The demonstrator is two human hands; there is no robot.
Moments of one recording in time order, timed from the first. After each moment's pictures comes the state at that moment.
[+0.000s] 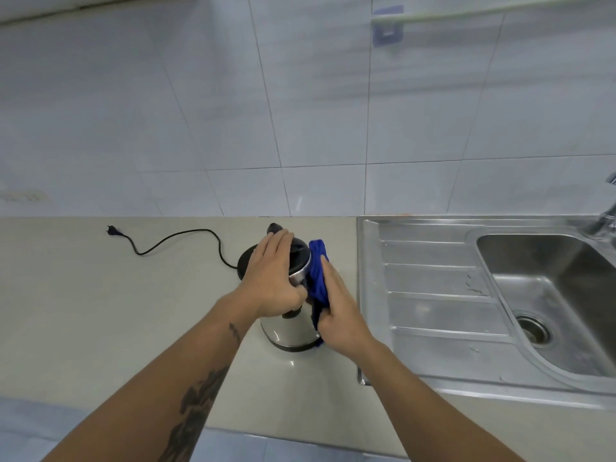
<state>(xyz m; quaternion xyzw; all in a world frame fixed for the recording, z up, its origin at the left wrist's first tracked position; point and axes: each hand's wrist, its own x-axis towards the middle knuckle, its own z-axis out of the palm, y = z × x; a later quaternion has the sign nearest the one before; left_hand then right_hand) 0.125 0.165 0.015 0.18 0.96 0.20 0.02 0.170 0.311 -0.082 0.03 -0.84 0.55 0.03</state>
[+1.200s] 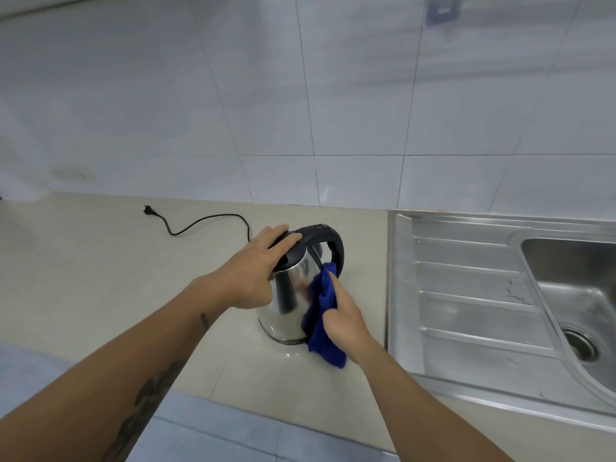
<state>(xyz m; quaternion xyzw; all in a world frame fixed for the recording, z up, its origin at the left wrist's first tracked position) 0.119 0.087 0.031 0.26 0.96 0.09 0.05 0.168 0.267 -0.081 -0.10 -0.76 0.63 -0.12</state>
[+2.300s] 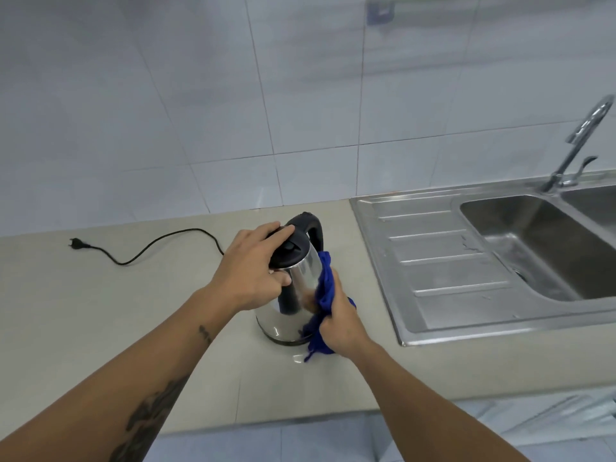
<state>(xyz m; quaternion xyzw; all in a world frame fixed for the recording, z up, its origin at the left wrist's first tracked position) 0.107 0.052 0.019 0.29 0.94 0.16 -0.02 0.187 0.206 -0.103 -0.17 -0.78 0.60 -0.01</state>
